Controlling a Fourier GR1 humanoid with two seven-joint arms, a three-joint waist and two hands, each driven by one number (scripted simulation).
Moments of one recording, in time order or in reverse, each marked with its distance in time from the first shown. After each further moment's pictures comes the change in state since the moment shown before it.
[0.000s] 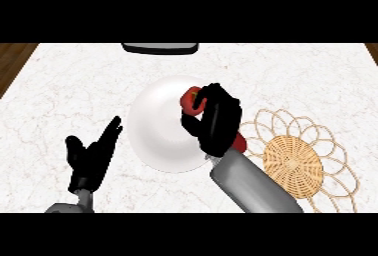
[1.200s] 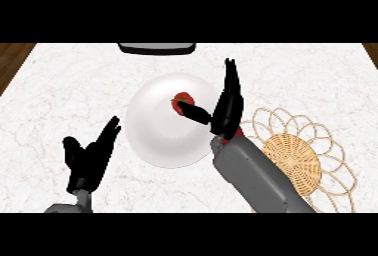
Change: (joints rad) left arm 0.004 -0.007 0.020 0.003 -0.006 -0.010 -0.010; right arm -0.042 0.006 -0.114 0.186 -0.938 -0.243 -0.649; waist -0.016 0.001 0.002
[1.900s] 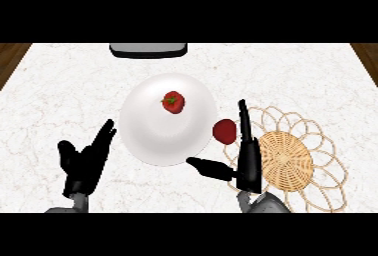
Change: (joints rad) left arm 0.026 -0.006 0.030 0.007 -0.009 -0.001 -0.020; right arm 0.466 -0.107 0.083 -0.449 -0.259 0.259 -0.351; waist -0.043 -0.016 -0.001
